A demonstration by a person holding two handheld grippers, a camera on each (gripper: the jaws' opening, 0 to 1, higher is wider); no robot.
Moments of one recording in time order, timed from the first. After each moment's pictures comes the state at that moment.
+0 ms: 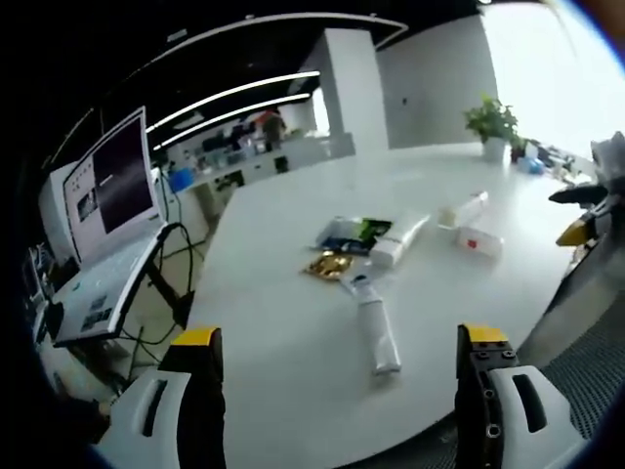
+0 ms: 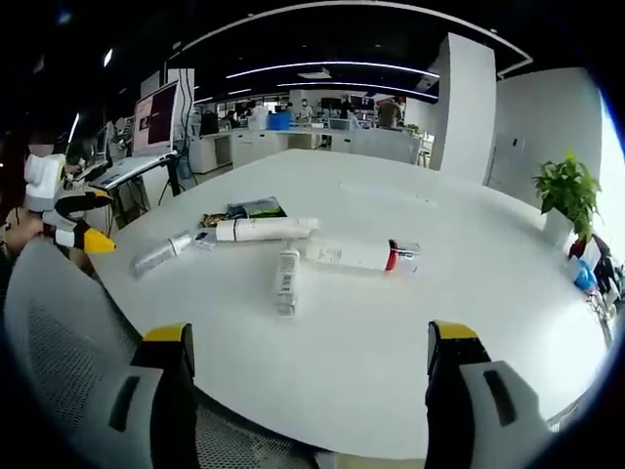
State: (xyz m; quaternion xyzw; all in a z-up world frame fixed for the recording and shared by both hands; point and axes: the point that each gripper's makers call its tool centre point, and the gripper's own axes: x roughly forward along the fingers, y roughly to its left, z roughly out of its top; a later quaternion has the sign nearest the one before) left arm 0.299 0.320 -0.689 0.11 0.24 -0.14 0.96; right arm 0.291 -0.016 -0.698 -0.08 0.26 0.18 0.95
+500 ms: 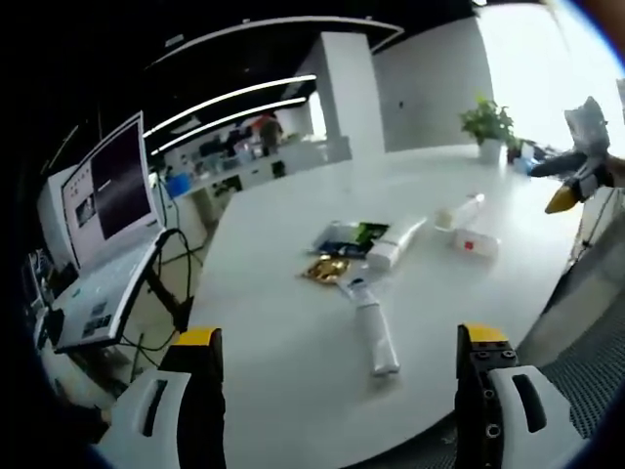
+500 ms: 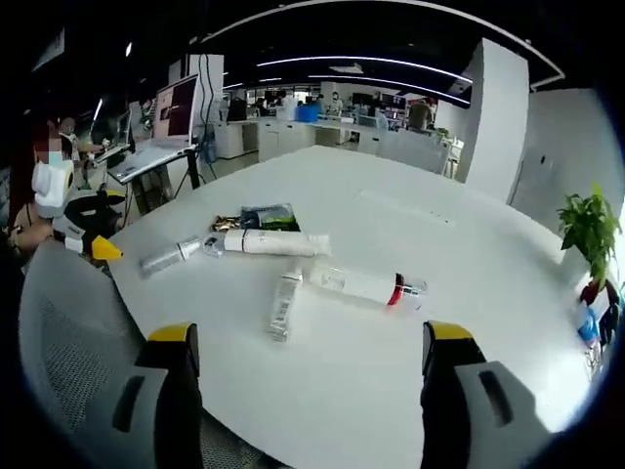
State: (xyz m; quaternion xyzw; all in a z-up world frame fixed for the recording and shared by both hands) left arm 0.299 0.317 -0.686 0.13 0.23 -0.15 0.95; right arm 0.329 -0.014 -0.664 -0.16 0.28 0.25 0.91
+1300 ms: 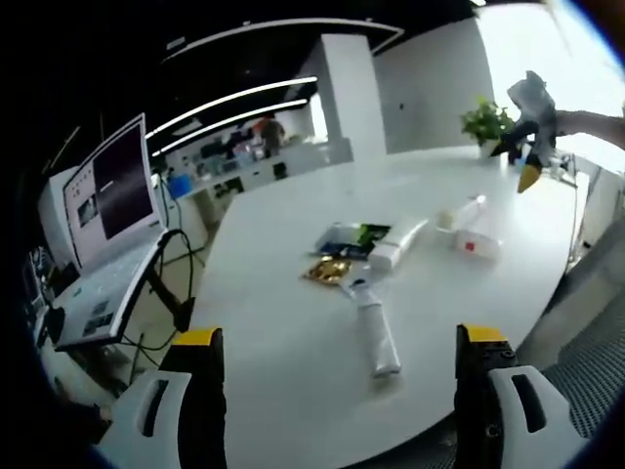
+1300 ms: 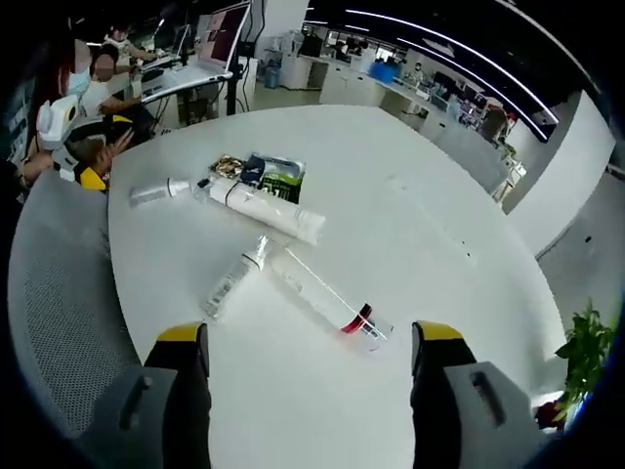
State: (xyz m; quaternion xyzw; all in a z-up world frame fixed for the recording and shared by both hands) left arm 0.298 0.321 -0.686 0.11 0.22 -0.15 0.96; right arm 0.393 -0.030 -0.667 -0.31 0.35 0.35 0.81
